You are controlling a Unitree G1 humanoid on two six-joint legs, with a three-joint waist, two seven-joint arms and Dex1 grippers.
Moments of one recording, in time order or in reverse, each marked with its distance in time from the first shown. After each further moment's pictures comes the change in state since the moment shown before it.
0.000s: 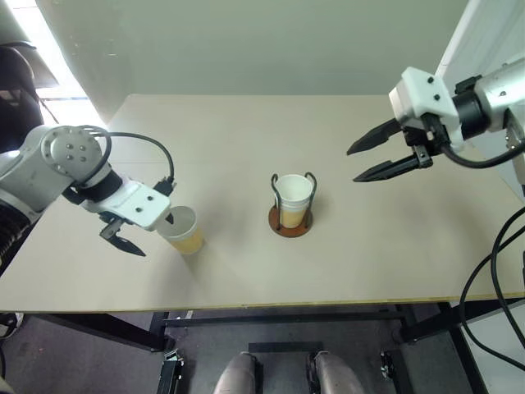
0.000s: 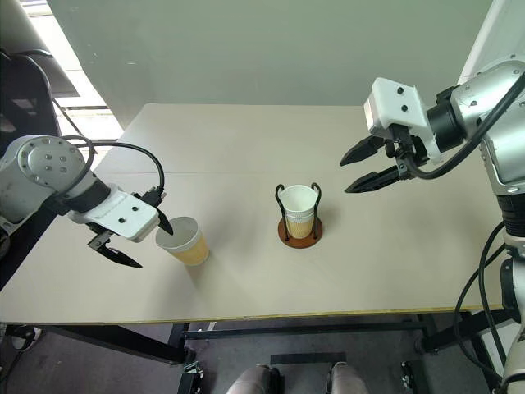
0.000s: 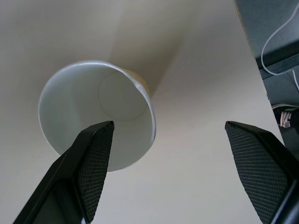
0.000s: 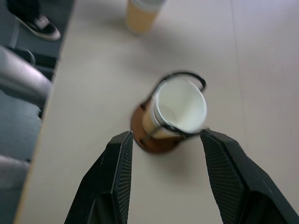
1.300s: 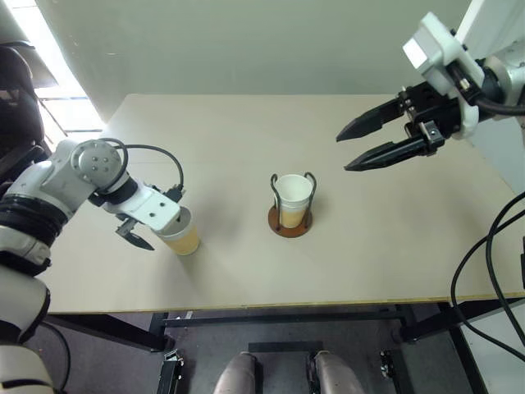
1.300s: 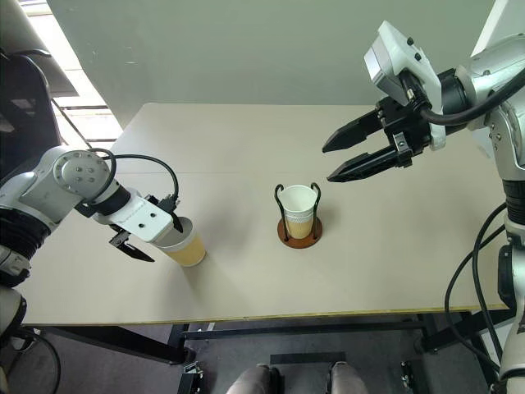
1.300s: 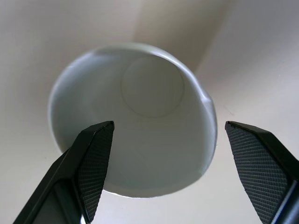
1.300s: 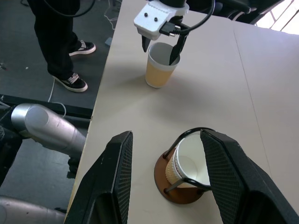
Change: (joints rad) left arm 0.089 -0.218 0.208 0.283 0.263 -0.238 0.000; right arm -0.072 0.026 -0.048 -0.009 0.095 0.163 0.000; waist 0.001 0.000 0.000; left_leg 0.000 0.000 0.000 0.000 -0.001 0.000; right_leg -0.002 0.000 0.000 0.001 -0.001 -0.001
